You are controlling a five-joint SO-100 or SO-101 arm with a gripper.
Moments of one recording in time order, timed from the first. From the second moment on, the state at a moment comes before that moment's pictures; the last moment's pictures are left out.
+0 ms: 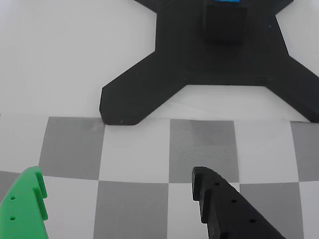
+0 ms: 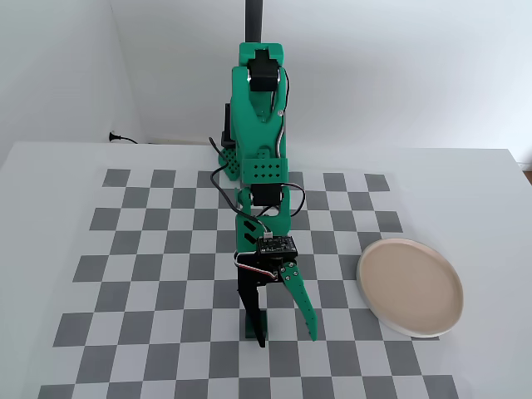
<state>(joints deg) -6.3 88.4 127.6 -9.6 -85.7</state>
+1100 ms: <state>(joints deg) -10.7 94.0 127.6 -3.5 -85.3</state>
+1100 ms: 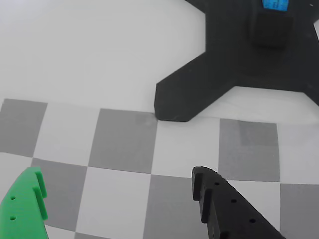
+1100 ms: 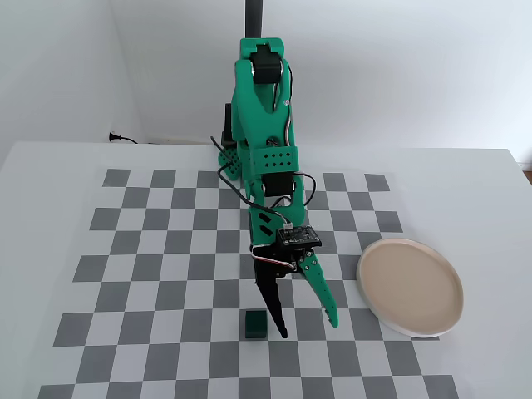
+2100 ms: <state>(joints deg) -3.3 94.5 135.4 -12.7 -84.2</state>
